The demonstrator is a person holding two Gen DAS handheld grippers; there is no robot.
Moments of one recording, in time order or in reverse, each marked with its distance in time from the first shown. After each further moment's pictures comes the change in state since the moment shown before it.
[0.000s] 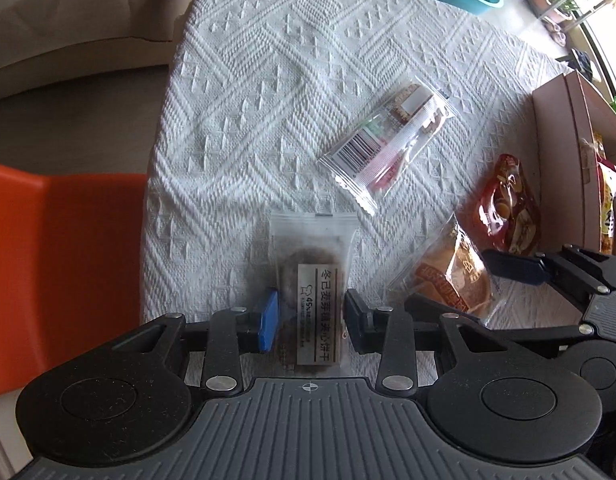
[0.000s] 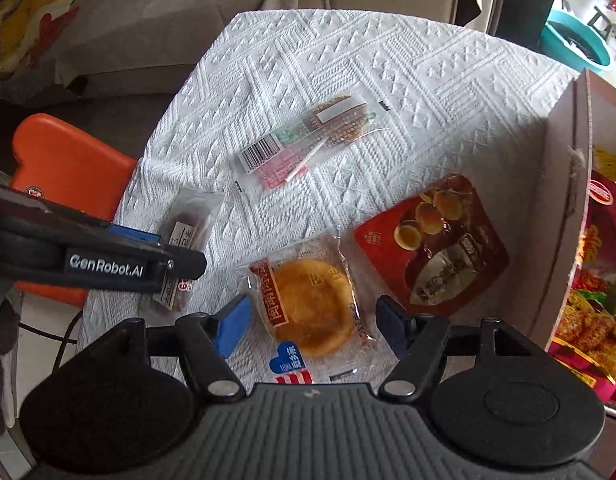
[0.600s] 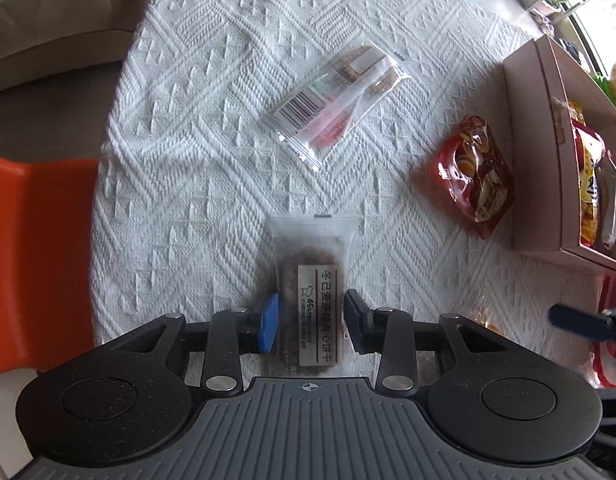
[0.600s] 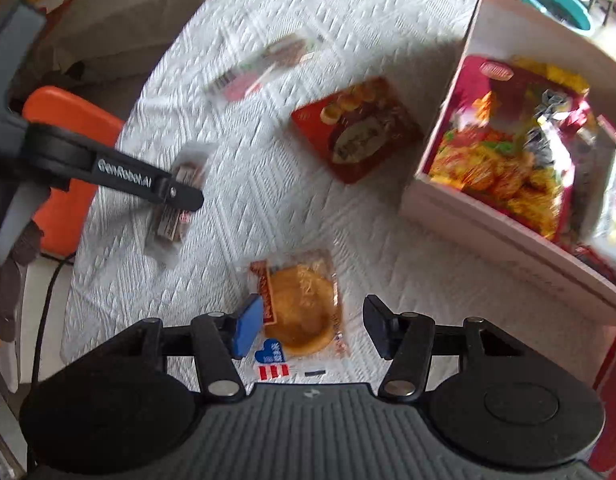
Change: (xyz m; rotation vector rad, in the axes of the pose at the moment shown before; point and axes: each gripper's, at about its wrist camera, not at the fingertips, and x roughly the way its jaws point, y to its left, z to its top) left arm 0.008 -0.030 -0.023 0.014 0.013 -0.029; right arm -0.068 -0.037 -0.080 0.045 0.012 -0.021
